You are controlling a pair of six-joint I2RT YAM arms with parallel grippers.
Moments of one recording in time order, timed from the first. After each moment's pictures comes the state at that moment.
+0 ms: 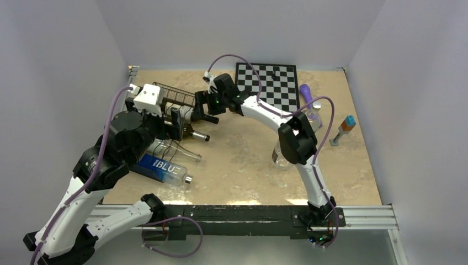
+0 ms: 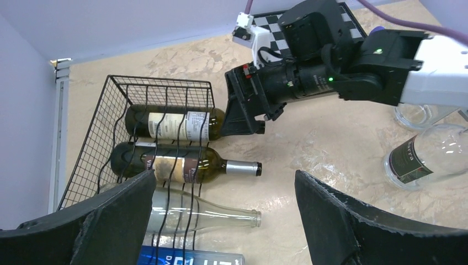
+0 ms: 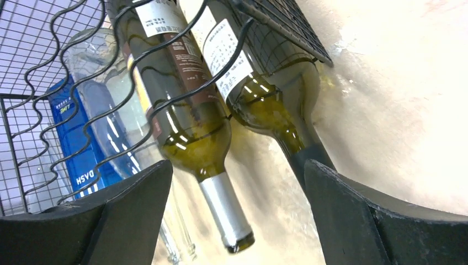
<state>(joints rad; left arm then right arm) -0.71 0.82 1.34 -0.83 -0.44 -0.15 0.72 2.29 1.95 -0.31 -0.37 0.45</state>
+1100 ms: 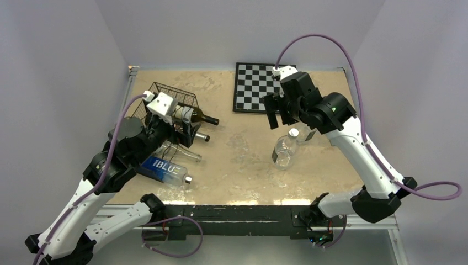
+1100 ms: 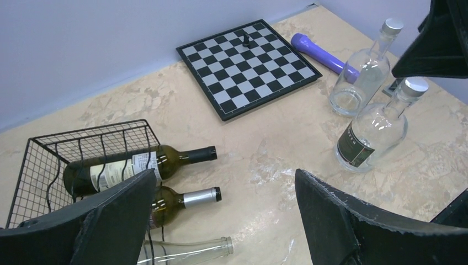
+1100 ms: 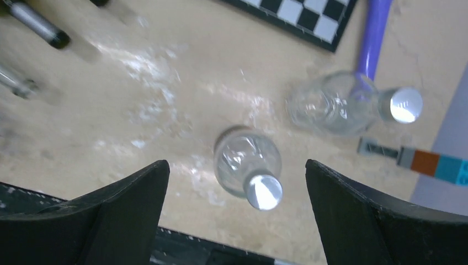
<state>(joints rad) -0.71 0.75 1.18 -0.59 -0.17 -0.04 0.69 1.36 1.76 -1.17 0.32 0.20</state>
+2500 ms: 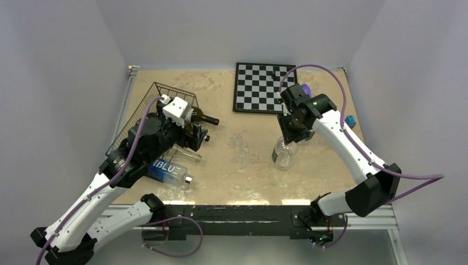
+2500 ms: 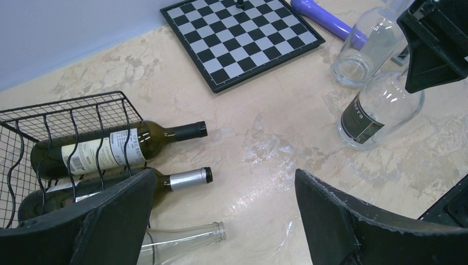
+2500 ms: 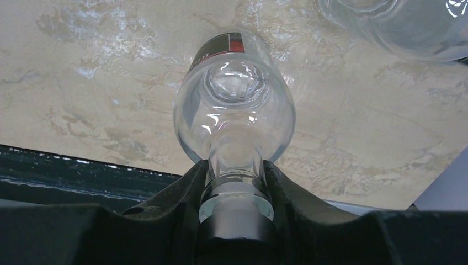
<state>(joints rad) -0.71 0.78 1.05 -0.54 -0.14 -0.07 0.48 1.40 1.42 -1.27 0.11 0.23</state>
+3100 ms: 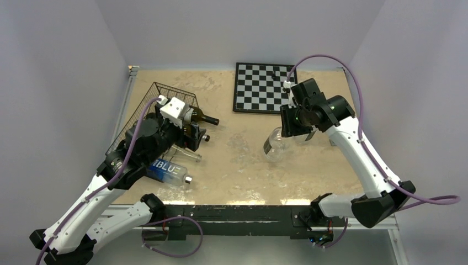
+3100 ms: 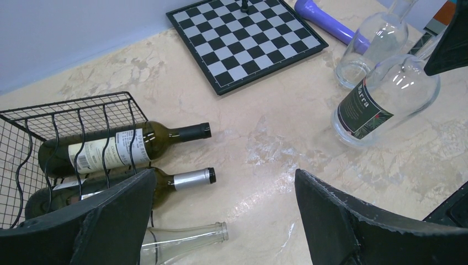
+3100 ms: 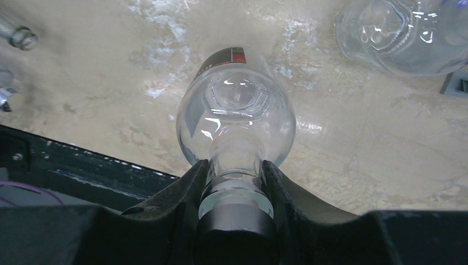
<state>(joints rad) -0.71 0.76 1.05 -0.54 -0.16 -0.07 0.48 1.32 1.51 -1.26 0.04 0.26</state>
